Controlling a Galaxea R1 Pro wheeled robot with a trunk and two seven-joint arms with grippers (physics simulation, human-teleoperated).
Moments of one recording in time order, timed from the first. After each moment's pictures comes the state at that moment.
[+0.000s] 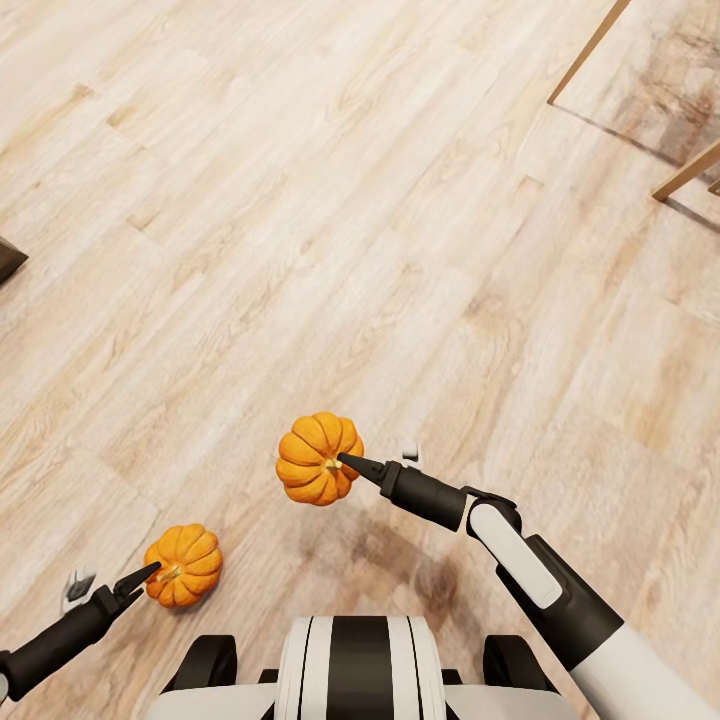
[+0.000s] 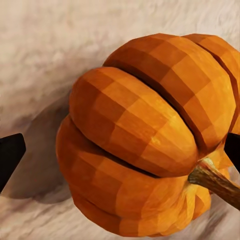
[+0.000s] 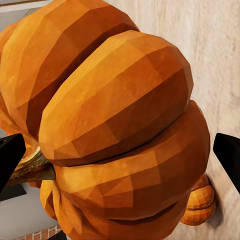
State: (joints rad) left arm -0.29 0.45 0.22 -0.69 0.84 0.46 -0.85; right arm -0.61 -0.16 0.52 -1.29 -1.24 0.54 0.46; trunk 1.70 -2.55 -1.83
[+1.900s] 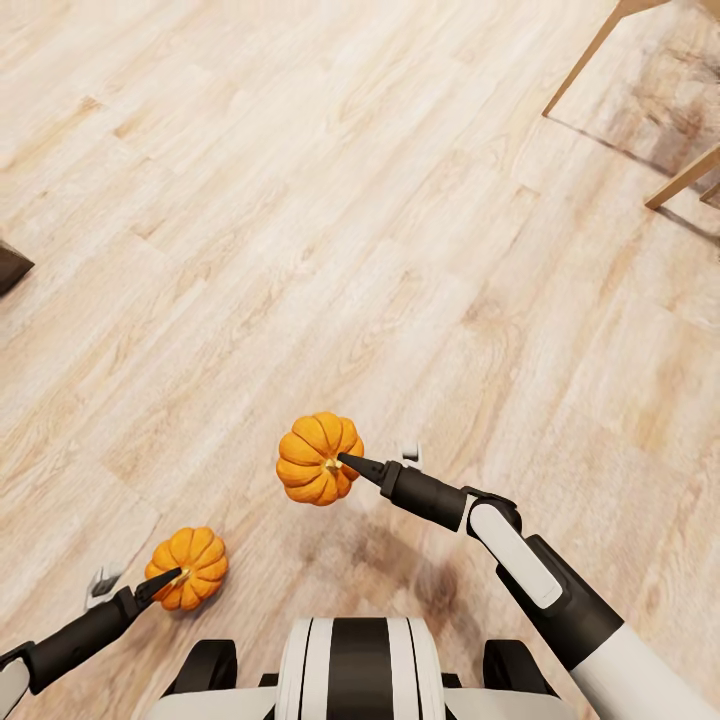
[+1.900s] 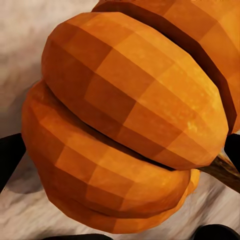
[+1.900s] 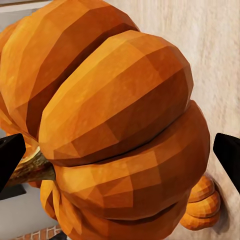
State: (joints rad) left arm -0.29 0.45 0.11 -0.73 0.82 0.46 -0.83; right arm -0.61 -0.16 0.52 -1.29 -1.24 0.54 0.46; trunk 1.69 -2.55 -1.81
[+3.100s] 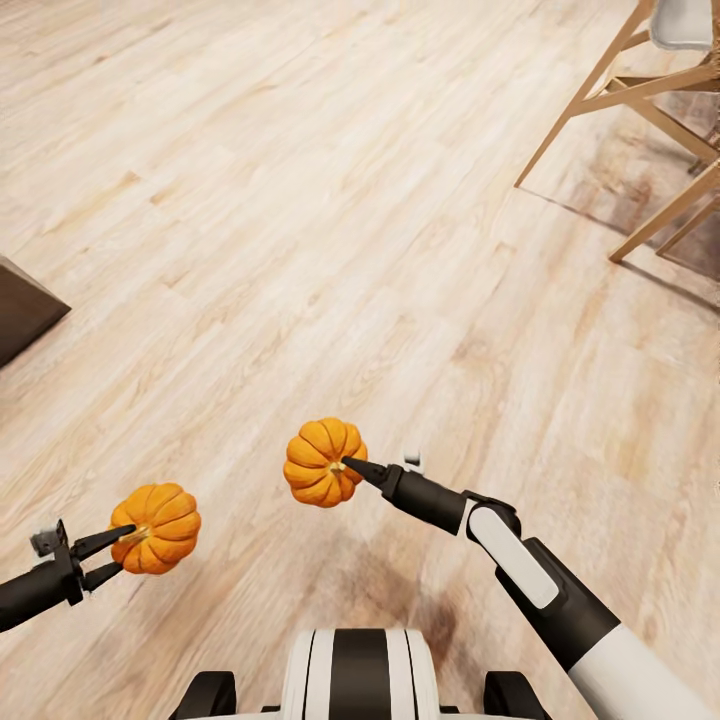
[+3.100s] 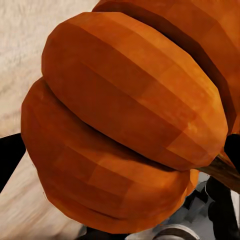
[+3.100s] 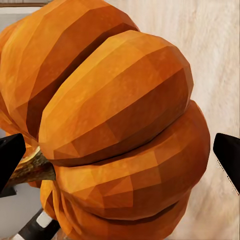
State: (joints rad) left arm -0.27 0.56 0.30 -0.97 0.84 0.98 -1.03; right arm -0.61 -0.16 0.52 -1.23 -1.24 0.53 0.45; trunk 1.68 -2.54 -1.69
